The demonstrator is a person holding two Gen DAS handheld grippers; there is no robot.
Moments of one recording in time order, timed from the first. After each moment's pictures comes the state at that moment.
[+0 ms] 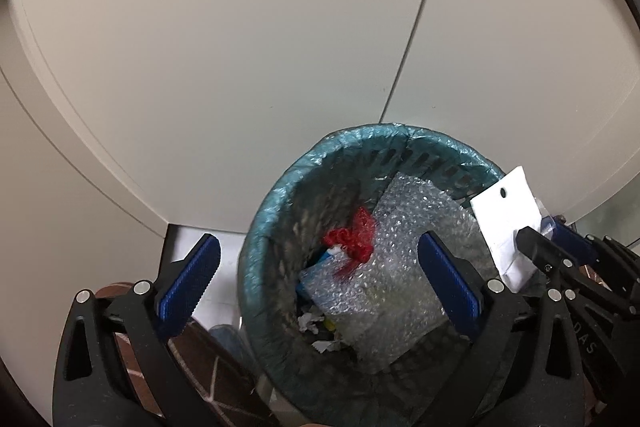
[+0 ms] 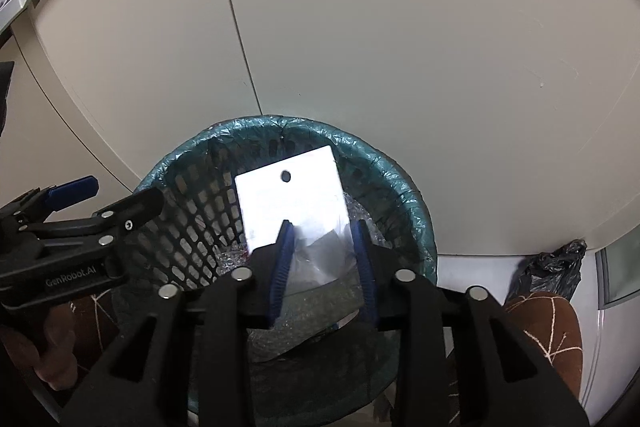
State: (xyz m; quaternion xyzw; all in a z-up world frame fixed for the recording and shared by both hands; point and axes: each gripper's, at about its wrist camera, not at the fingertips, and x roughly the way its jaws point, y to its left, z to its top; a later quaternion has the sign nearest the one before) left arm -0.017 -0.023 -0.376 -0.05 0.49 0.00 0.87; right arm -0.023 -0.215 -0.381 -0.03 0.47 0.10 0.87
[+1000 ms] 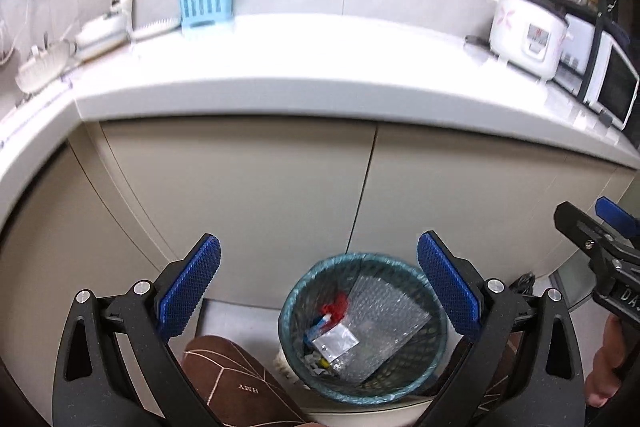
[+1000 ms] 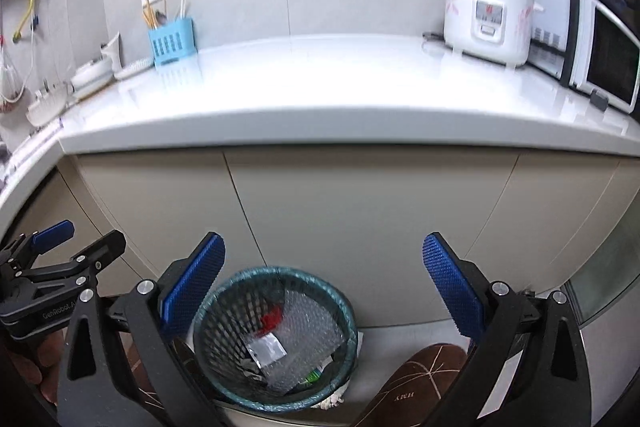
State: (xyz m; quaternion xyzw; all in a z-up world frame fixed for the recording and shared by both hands) left arm -0.082 -0.030 -0.140 -0.03 0.35 0.01 0.94; right arm -0.082 -0.255 -0.127 0.00 0.32 0.05 0.95
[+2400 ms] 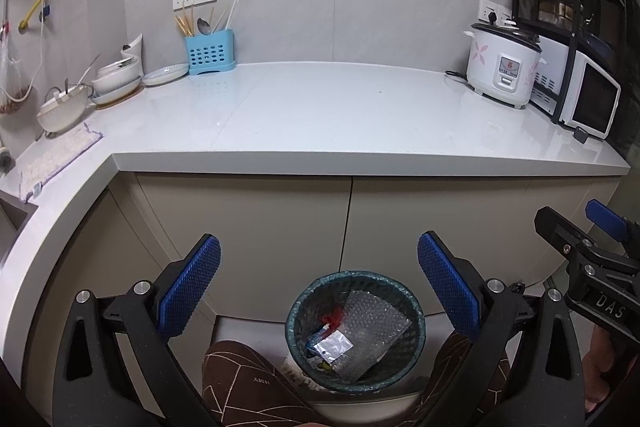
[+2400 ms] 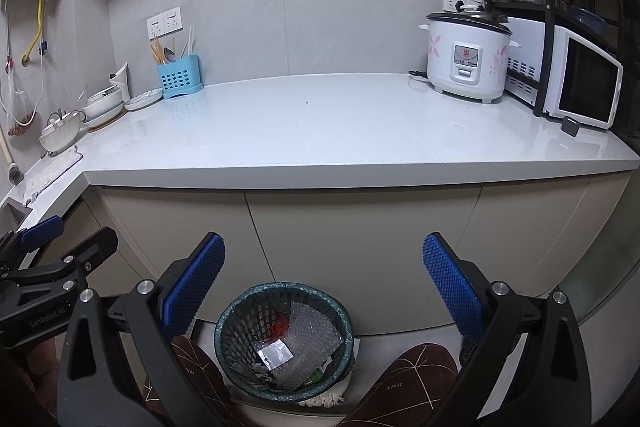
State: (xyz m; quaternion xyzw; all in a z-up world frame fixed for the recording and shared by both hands) left arm -0.132 -0.040 -0.050 -0.01 0.32 0.01 0.95; right arm -0.134 -0.253 -0.052 0.01 0.29 0.03 0.96
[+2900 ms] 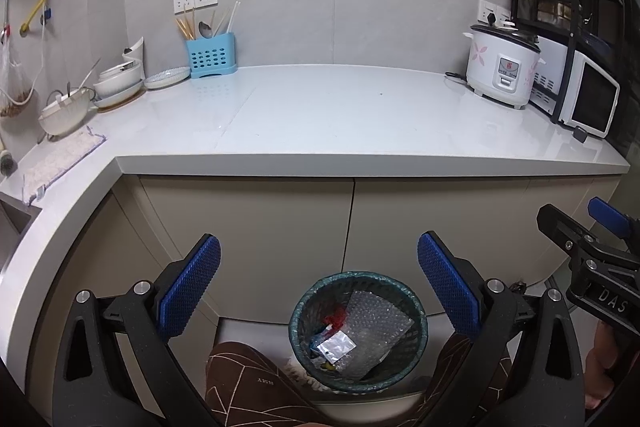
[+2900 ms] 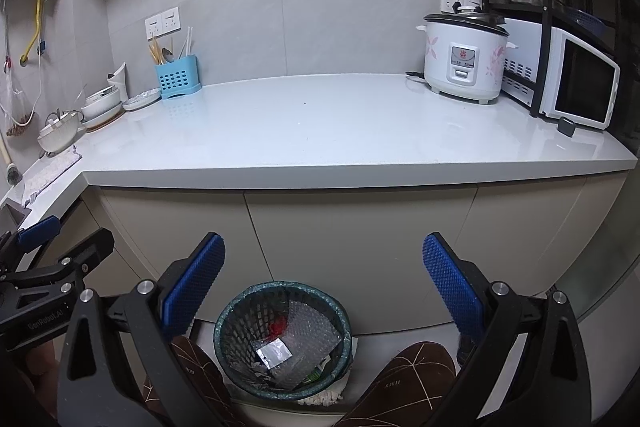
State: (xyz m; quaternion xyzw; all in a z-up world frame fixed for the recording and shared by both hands) left arm -0.137 -0.039 -0.047 -0.01 0.31 0.01 0.95; right arm -0.138 -0.251 -0.048 0.01 0.29 0.03 0.96
